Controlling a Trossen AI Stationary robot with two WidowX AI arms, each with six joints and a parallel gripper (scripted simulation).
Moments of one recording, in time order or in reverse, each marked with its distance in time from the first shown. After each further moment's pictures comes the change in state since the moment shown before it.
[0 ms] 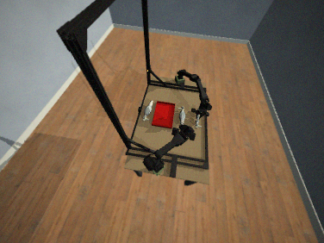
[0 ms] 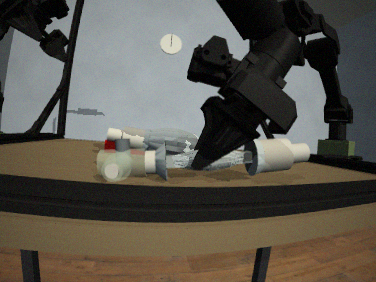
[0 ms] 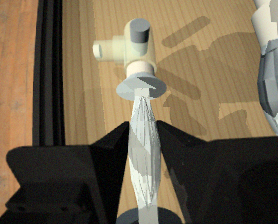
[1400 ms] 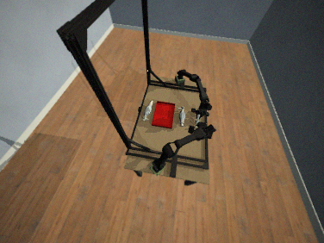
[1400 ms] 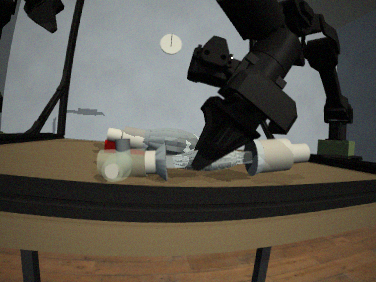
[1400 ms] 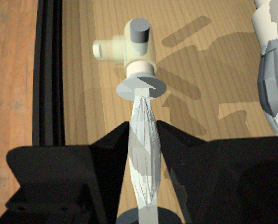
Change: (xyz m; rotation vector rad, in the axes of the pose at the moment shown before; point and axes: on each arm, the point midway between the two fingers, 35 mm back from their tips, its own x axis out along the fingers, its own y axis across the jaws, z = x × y) left arm 0.000 0.000 0.000 0.000 0.000 0.000; right arm 0.037 -0.123 0.034 0.040 0.115 0.050
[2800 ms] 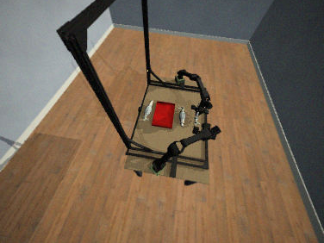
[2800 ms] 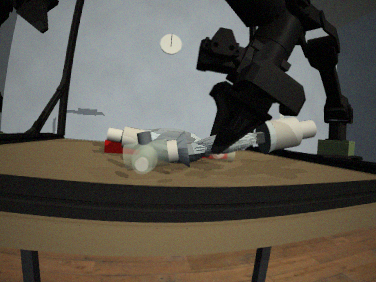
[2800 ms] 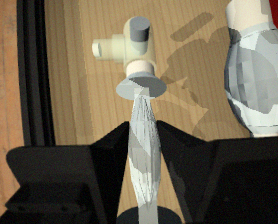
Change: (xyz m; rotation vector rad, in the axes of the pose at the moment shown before) left arm -0.029 -0.017 -0.007 -0.052 0.121 -0.075; right arm 0.023 -0.037 -0.003 0.025 0.032 0.021
